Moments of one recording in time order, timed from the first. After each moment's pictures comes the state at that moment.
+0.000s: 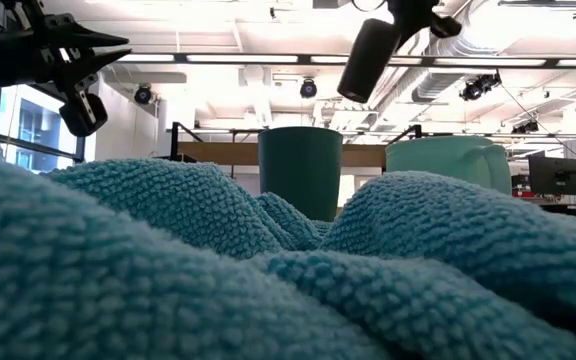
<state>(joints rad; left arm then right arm) 0.10 0.17 0.01 0.29 0.02 -0.90 -0.65 1.57 2.00 -1.43 -0.09 0.65</state>
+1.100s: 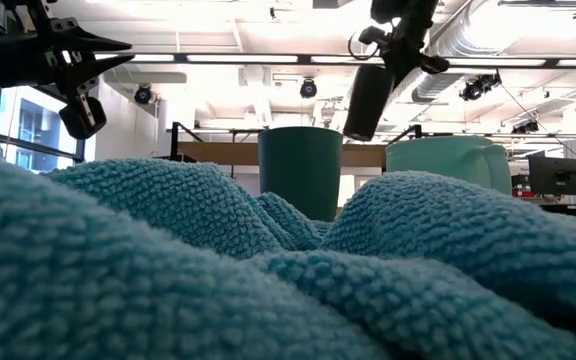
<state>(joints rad) 0.10 0.17 0.01 0.28 -0.02 -0.92 -0.80 1.72 2.00 -1.43 -0.14 0.56</state>
